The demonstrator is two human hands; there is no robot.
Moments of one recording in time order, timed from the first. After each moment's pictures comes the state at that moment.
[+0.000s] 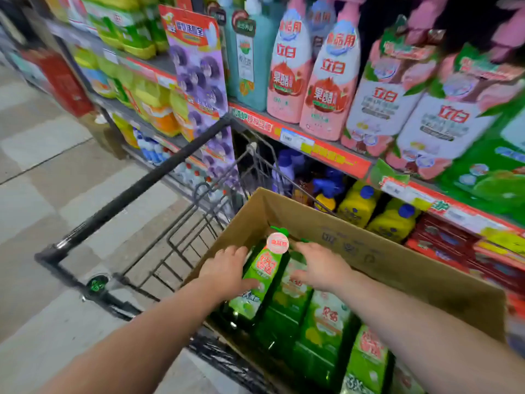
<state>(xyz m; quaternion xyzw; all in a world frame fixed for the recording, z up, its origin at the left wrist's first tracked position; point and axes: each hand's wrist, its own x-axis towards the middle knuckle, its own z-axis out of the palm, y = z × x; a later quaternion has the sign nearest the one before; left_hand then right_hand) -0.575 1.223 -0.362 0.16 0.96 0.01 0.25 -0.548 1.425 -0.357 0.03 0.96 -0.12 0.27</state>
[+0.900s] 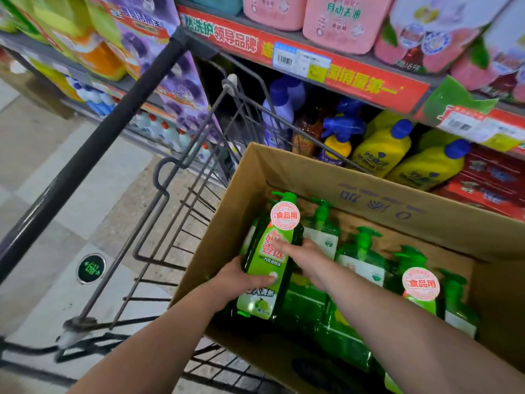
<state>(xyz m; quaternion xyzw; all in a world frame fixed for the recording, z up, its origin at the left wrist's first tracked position) -0.611 1.206 -0.481 -0.11 0.74 0.40 0.53 -0.583 1.371 -0.479 0.43 0.59 -0.62 0.29</state>
